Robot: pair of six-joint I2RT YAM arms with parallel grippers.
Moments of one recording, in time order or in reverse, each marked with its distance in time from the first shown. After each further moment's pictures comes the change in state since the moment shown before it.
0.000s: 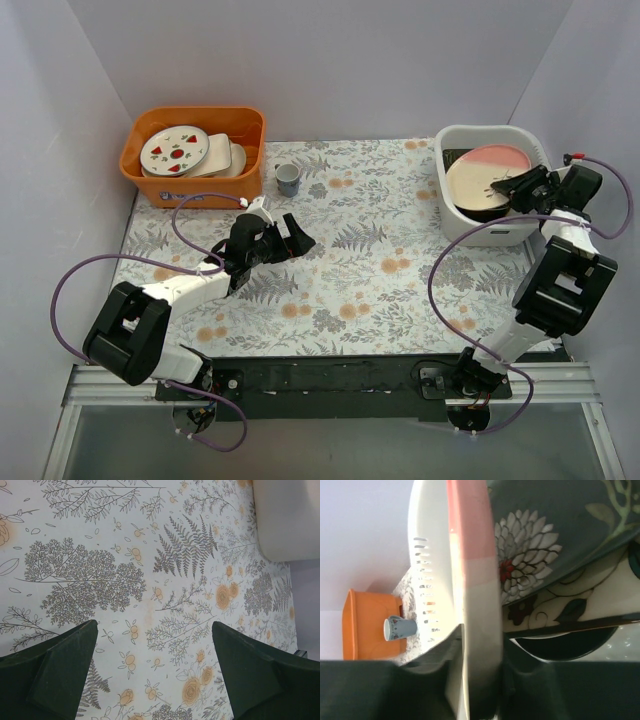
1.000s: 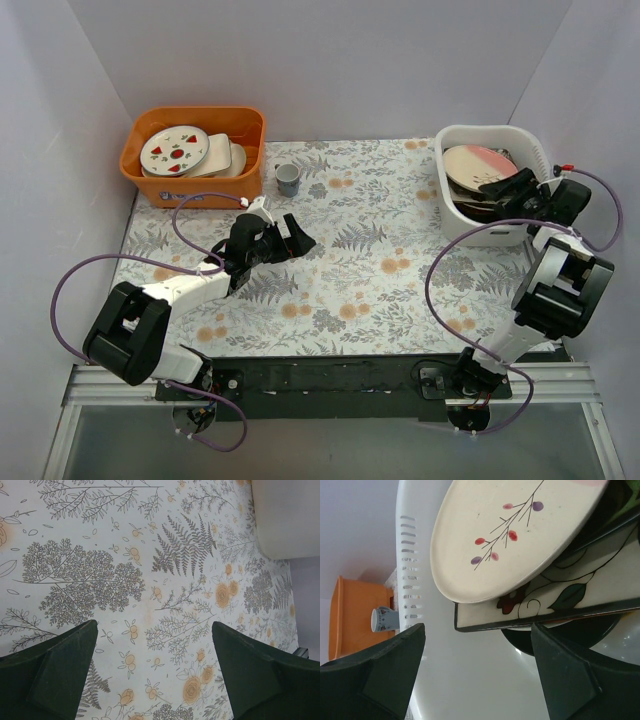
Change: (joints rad) left arm 0.000 0.000 0.000 0.003 0.011 0.011; right arm -0.001 -0.005 -0.151 0.145 -0.019 -0.043
